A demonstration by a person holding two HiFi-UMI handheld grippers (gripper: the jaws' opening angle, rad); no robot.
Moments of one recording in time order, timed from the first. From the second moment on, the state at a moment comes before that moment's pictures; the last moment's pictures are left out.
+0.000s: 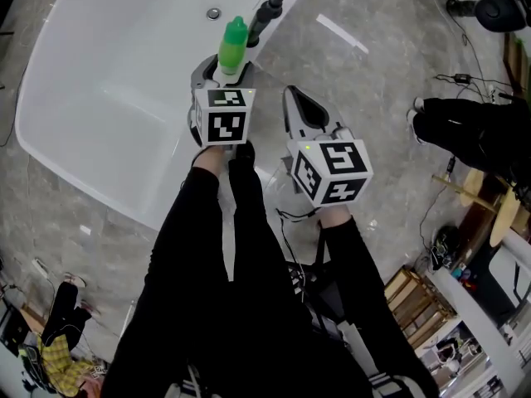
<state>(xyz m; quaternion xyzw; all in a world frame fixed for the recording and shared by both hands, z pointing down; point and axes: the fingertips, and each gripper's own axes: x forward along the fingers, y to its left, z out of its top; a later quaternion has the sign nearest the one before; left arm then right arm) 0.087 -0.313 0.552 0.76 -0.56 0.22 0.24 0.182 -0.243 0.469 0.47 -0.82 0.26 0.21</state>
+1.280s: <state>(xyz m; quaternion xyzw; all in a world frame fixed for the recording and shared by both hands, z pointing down) 0.085 -0.351 0.573 0.75 -0.60 0.23 0.19 0.175 -0.283 0.516 0.44 -0.81 0.29 0.25</state>
